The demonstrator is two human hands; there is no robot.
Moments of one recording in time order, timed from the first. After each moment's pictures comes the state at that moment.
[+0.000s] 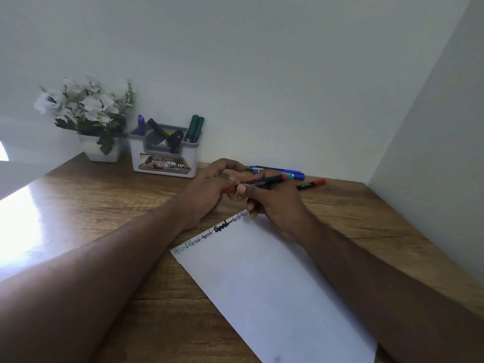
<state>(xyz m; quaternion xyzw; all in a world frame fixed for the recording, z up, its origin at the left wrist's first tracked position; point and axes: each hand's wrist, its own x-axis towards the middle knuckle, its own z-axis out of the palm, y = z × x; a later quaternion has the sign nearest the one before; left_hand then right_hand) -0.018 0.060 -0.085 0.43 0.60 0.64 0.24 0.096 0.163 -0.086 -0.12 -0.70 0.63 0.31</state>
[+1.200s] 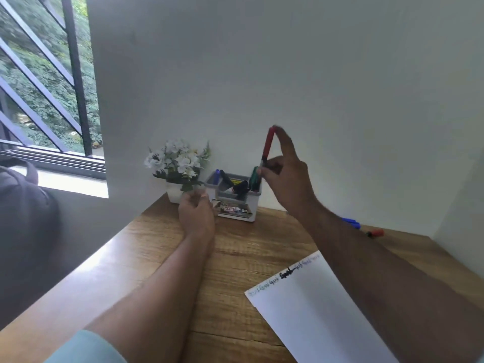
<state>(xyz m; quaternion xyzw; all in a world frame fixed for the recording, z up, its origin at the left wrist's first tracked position) -0.107 0.004 -0.087 0.04 0.52 0.85 0.02 -0.003 0.117 0.004 -0.05 -0.85 0.28 0.43</state>
